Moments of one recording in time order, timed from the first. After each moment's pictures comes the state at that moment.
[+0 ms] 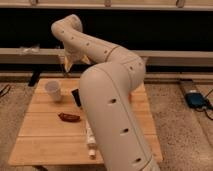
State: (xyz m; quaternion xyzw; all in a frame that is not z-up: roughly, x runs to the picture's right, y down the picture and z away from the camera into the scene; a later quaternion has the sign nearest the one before) arm -0.178 -0.133 0.830 -0.13 -0.21 -0.82 0.51
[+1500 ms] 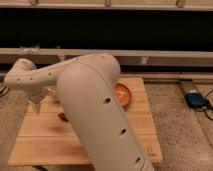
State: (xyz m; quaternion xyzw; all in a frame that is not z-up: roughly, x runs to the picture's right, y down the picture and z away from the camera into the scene) arm -0.315 0.087 0.783 -0.07 -0.27 -0.92 0.27
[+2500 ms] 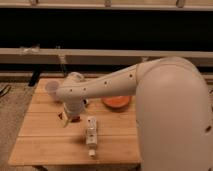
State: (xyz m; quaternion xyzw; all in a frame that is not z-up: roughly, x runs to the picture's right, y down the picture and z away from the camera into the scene) arm -0.135 0.165 0.752 -0.12 -0.32 -0.80 0.49
